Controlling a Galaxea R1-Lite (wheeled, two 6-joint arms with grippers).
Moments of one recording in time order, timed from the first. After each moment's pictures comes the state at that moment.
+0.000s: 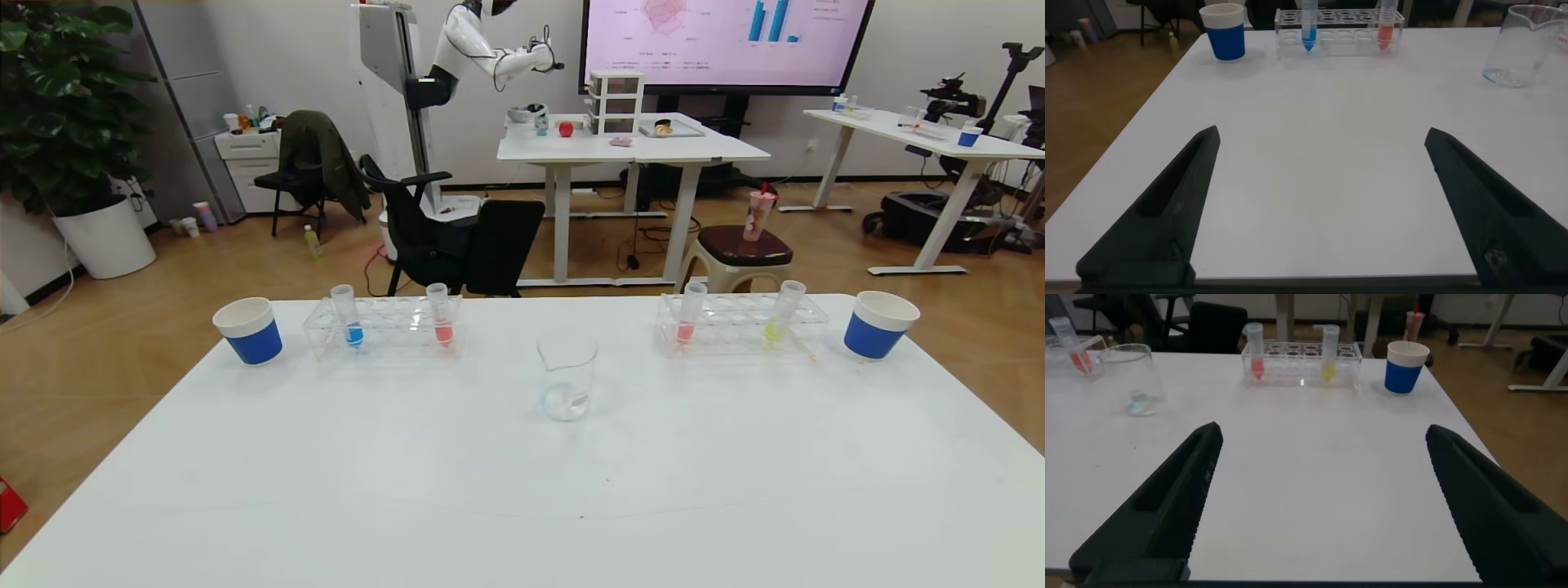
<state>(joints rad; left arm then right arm) 0.00 0.00 0.00 0.00 0.00 0.01 0.02 0.17 -0.20 0.00 0.01 0.01</state>
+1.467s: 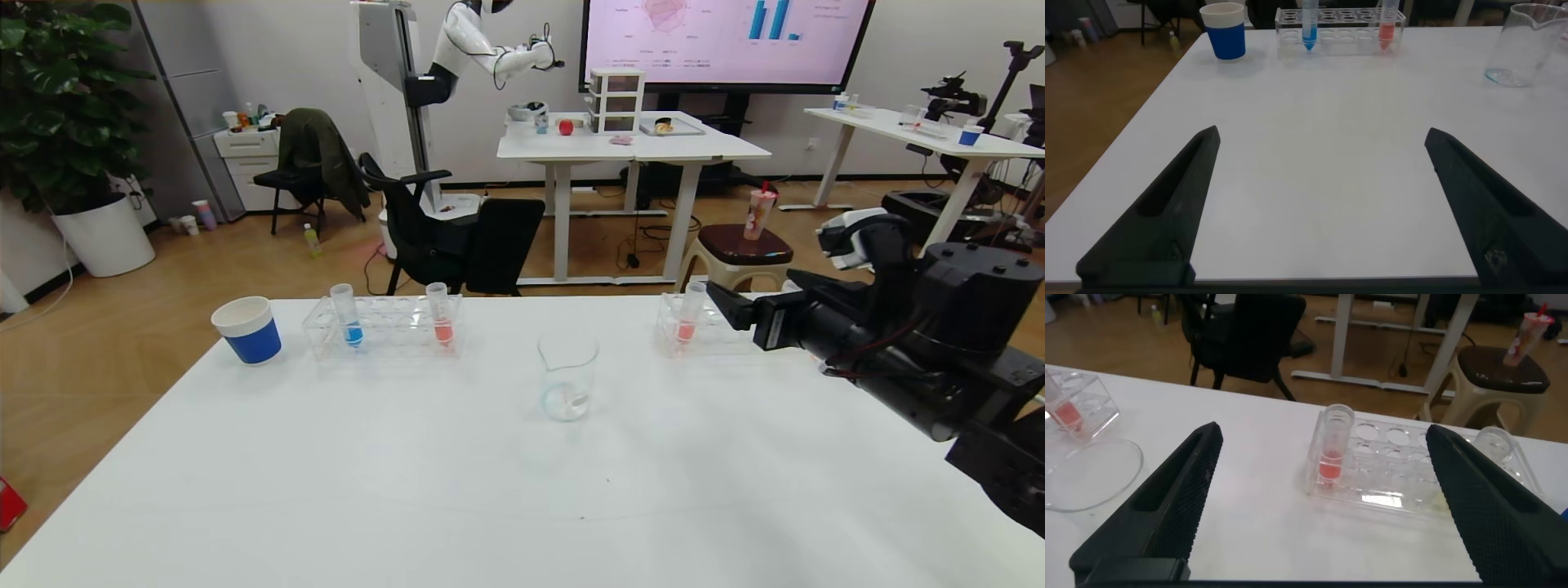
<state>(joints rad) 0.00 0.00 0.00 0.00 0.00 0.01 0.31 1.78 -0.65 -1.06 -0.12 0.02</state>
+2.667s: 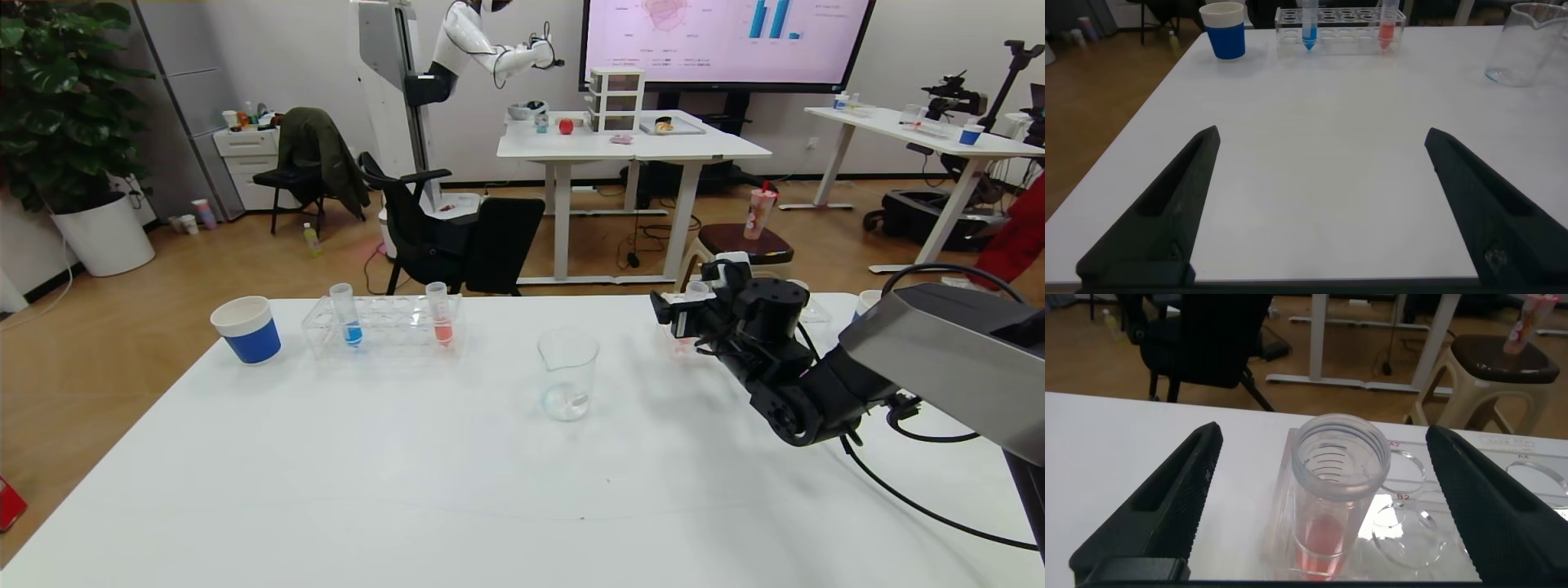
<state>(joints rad) 0.00 0.00 0.00 0.00 0.00 0.01 0.24 2.39 -1.15 -1.21 -0.14 0.02</state>
